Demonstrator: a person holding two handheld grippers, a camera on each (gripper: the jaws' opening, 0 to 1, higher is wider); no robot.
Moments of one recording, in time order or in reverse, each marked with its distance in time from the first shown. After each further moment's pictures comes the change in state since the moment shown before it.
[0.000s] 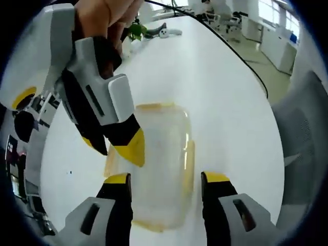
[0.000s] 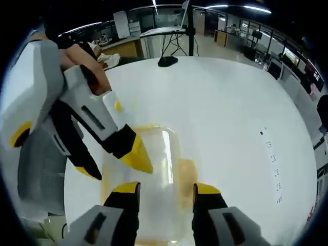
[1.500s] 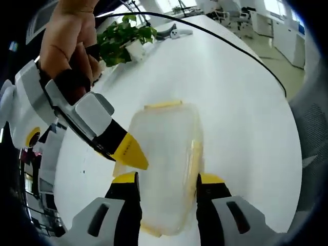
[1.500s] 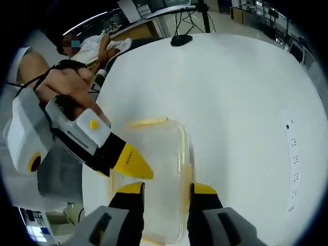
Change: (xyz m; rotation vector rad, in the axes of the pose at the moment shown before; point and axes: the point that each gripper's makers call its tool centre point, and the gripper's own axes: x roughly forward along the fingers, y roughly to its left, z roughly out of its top) left arm 0.006 0.000 0.000 0.016 -0.015 0.189; right arm 0.013 0.007 -0.002 0.017 0.157 0.247
